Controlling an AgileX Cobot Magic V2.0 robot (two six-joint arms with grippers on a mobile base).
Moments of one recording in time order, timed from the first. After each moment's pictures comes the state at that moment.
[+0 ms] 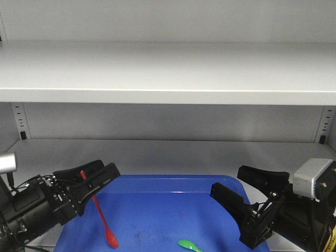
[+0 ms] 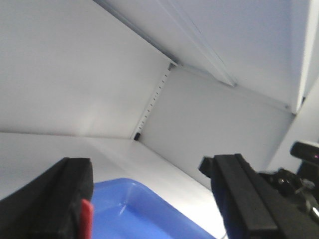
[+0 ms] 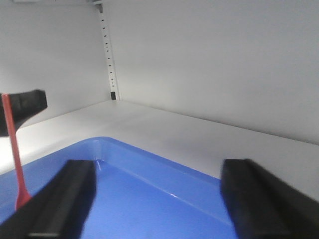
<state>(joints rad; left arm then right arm) -0.22 1.46 -0.65 0.77 -1.15 -1.07 0.17 1.32 -0.59 -0.83 -0.86 0.75</state>
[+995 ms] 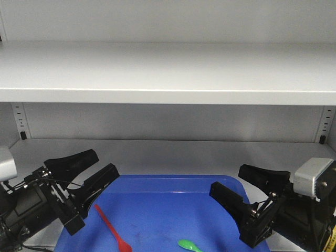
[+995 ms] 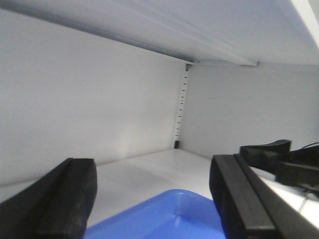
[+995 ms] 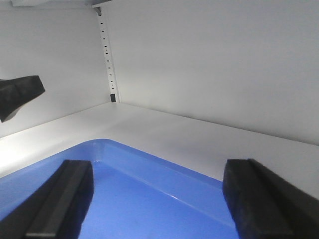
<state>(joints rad) -0.22 1.46 -0.65 0.72 -1.15 -0.74 0.17 1.32 -0.59 -0.82 -0.86 0.75</state>
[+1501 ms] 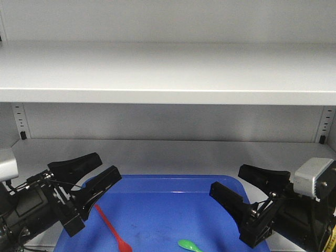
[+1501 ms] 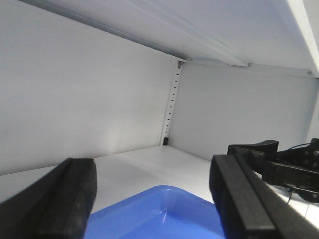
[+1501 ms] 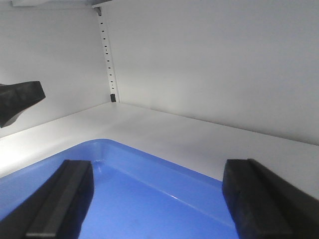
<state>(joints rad) -0.22 1.46 -0.65 0.74 -1.15 -0.78 0.17 1.32 -0.59 -0.82 -0.86 0.75</state>
